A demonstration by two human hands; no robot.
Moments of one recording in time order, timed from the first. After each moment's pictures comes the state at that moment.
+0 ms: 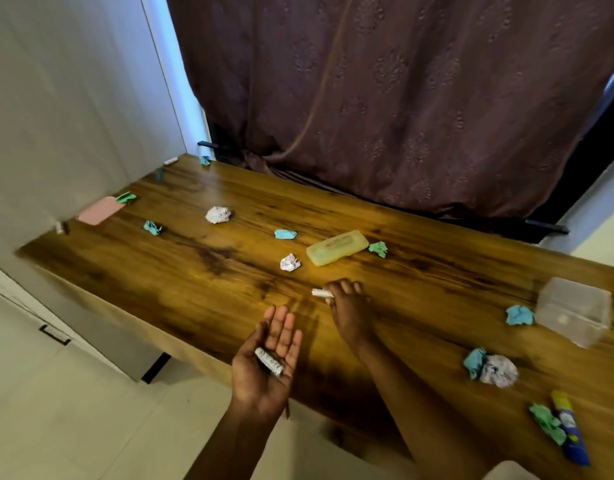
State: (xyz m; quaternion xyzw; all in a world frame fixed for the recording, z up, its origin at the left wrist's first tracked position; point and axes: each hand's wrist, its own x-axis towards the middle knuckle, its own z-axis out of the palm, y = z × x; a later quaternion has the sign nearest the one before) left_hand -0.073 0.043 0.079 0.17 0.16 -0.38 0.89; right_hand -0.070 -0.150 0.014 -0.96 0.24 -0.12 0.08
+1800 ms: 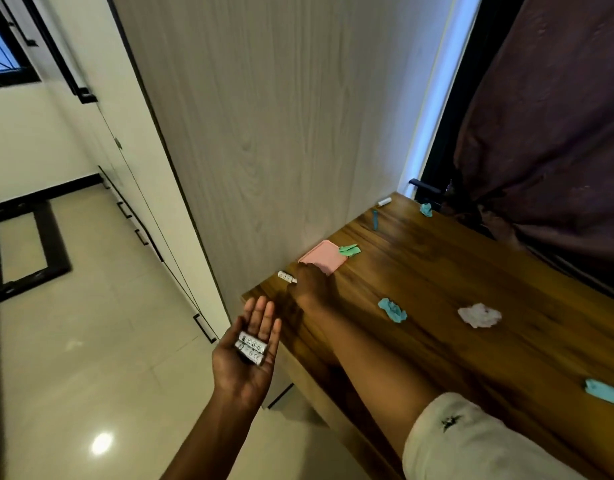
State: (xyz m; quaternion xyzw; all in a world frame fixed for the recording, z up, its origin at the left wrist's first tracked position) left_hand 0.336 0.348 0.070 0.13 0.14 -0.16 0.97; right_hand 0.451 0.218 0.050 -0.97 0.08 0.00 0.22
